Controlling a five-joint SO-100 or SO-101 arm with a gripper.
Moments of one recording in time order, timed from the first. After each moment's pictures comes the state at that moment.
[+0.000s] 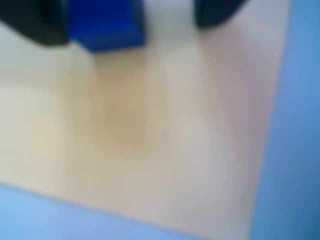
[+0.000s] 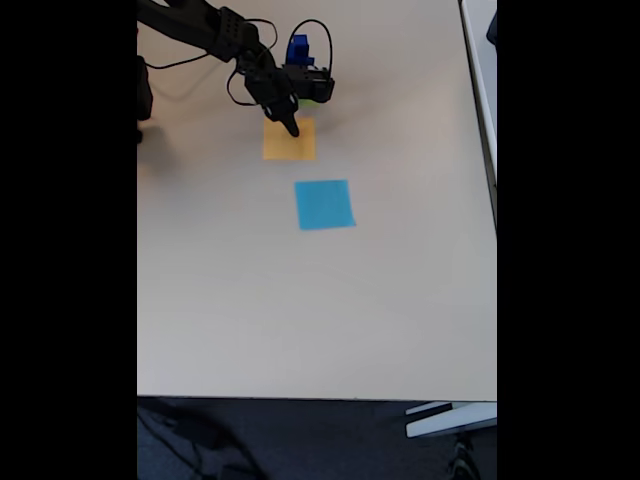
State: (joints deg) arm 1.8 85.6 118.4 31.7 69.0
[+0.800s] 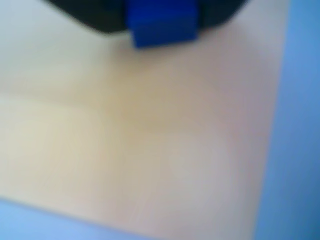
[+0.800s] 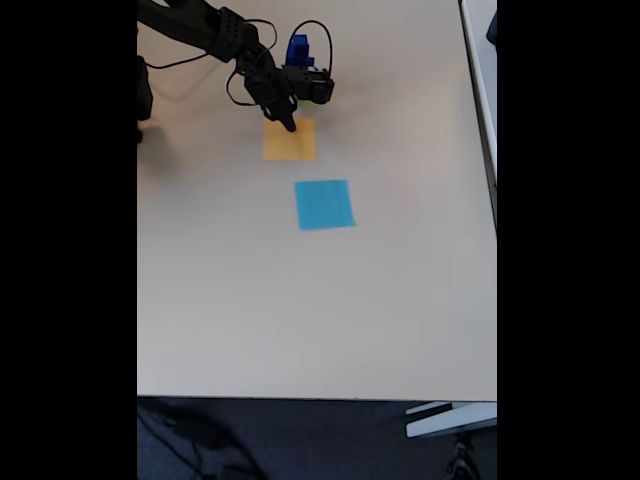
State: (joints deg) arm 1.8 85.3 118.7 31.7 70.0
